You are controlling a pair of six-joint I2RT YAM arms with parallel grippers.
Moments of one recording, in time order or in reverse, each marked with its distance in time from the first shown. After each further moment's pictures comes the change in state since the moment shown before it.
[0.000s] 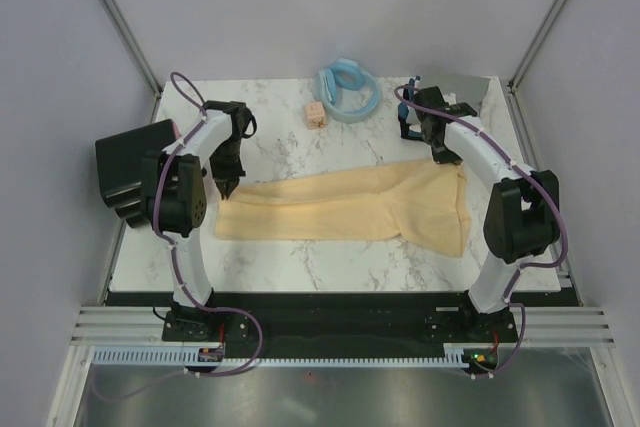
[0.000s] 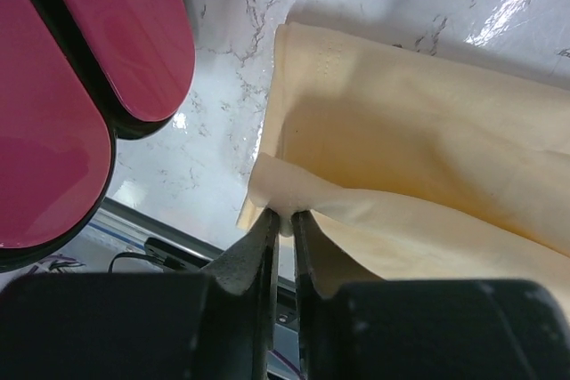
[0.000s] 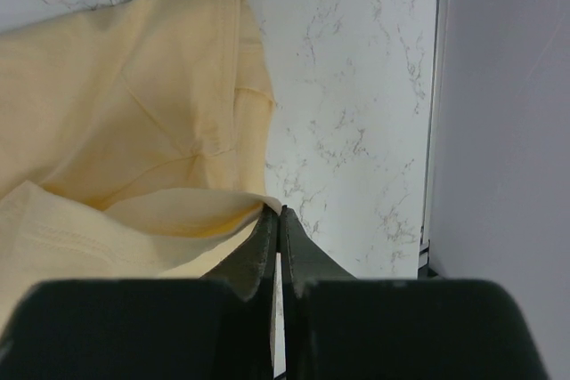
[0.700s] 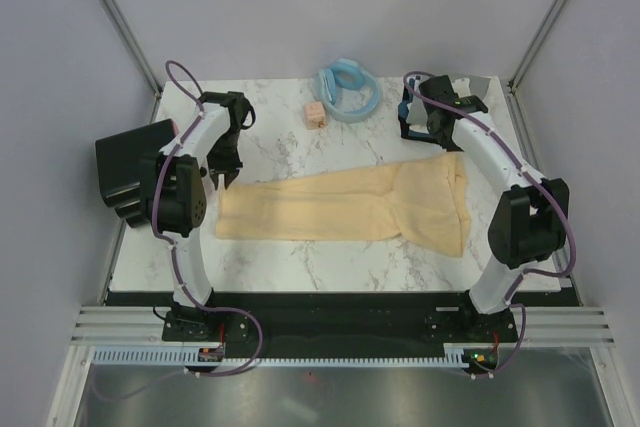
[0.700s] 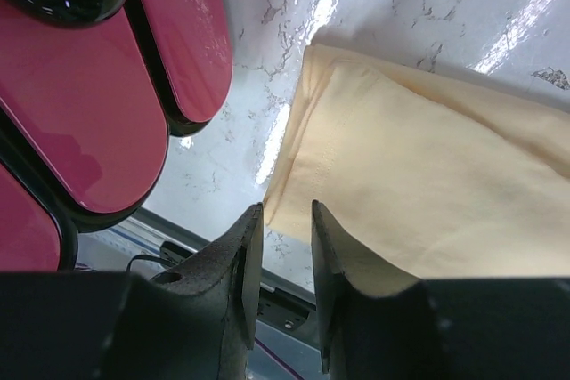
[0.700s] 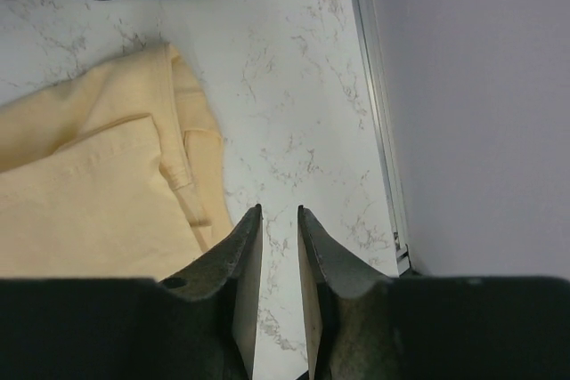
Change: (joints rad) left arm 0.000 0.003 0.095 -0.045 -0.058 0.003; right arm -0.013 -0.026 0.059 -0.006 0.119 0.026
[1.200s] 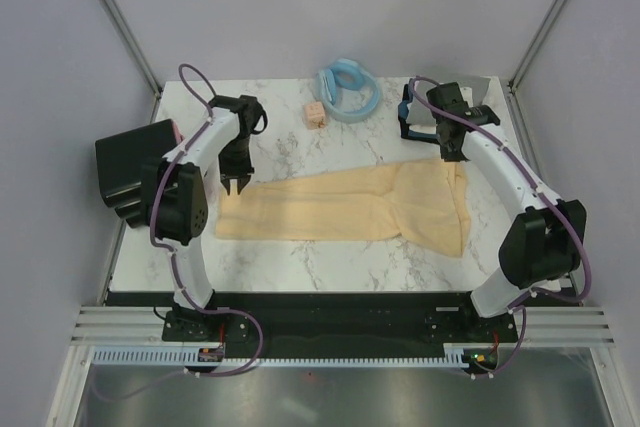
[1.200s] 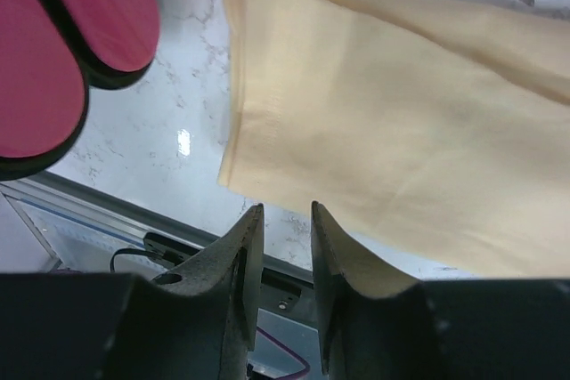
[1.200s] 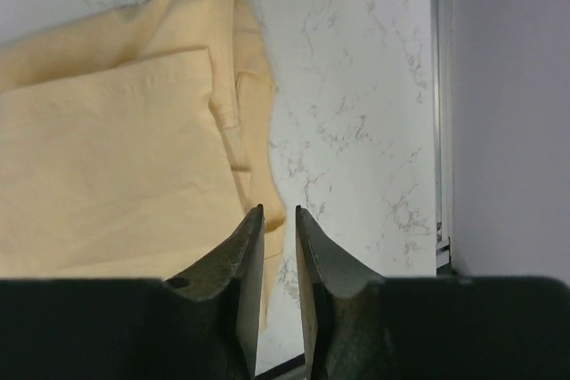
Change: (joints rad) left arm -0.069 -0.067 -0.049 -0.001 0.068 0.000; right arm 0.000 -0.154 -0.082 0.000 -0.171 0.000
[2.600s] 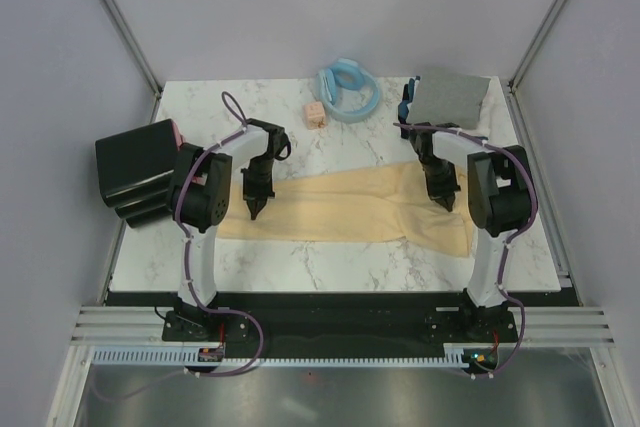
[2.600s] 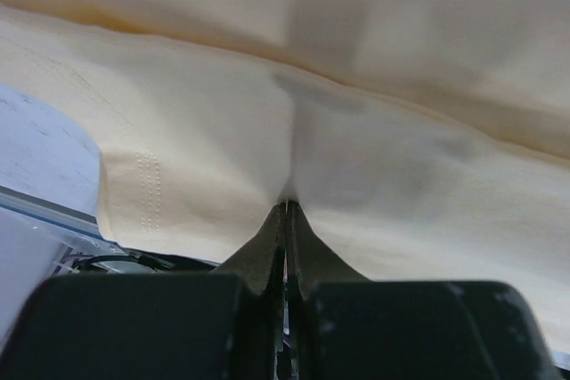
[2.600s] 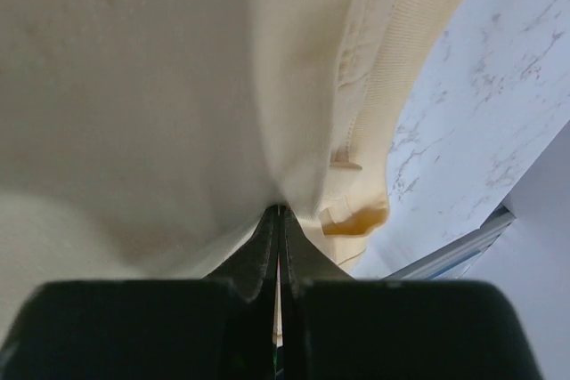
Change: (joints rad) left arm -0.123 0.179 -0.111 0.088 0.098 0.002; right arm -0.024 0.414 -0.100 -0.089 -0.129 0.088
